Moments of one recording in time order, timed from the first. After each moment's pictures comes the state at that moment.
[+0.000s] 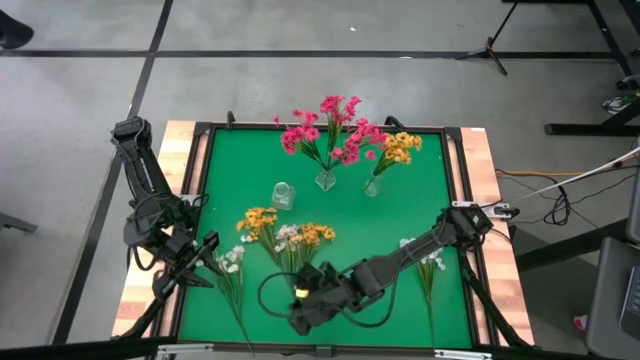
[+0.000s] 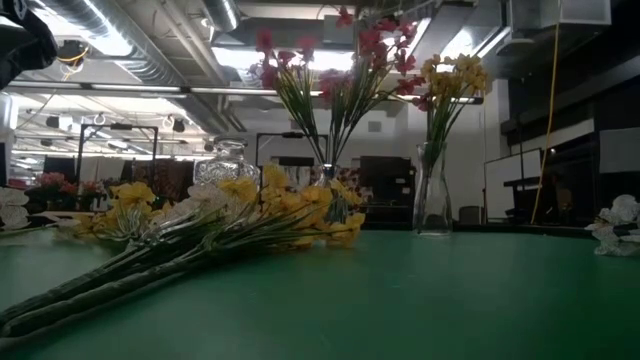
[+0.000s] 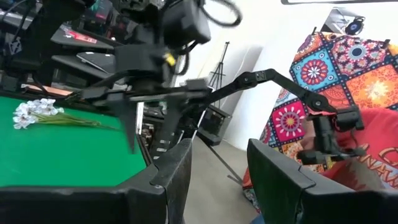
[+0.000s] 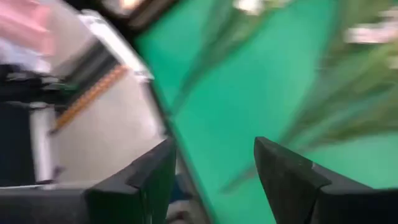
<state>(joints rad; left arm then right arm) -1.17 0.75 0.32 0.56 -0.72 -0.33 0.52 2.23 2.15 -0.74 0.27 1.05</state>
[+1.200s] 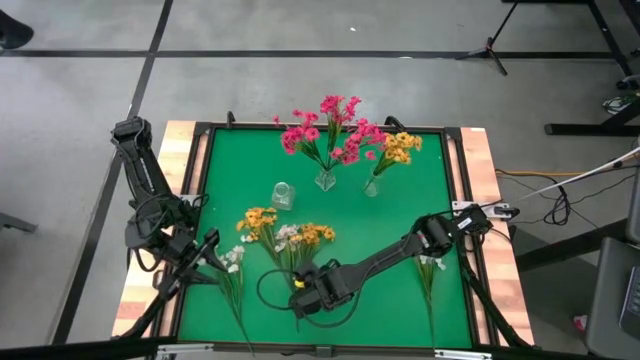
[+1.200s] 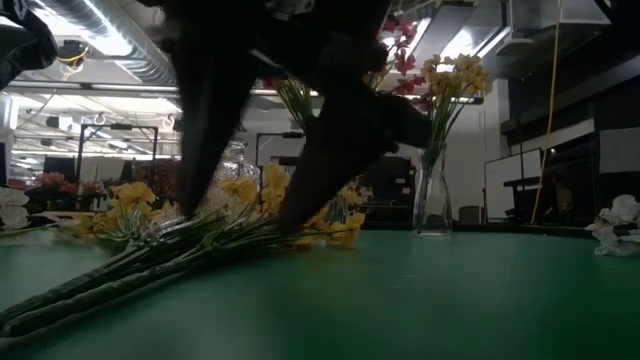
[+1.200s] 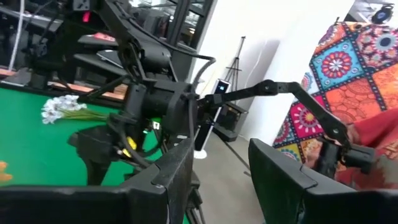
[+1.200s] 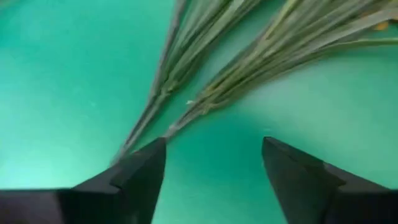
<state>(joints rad) -1.17 0.75 0.32 0.51 -0.78 -0.34 0.46 2.45 2.15 -0.94 0.26 1.23</state>
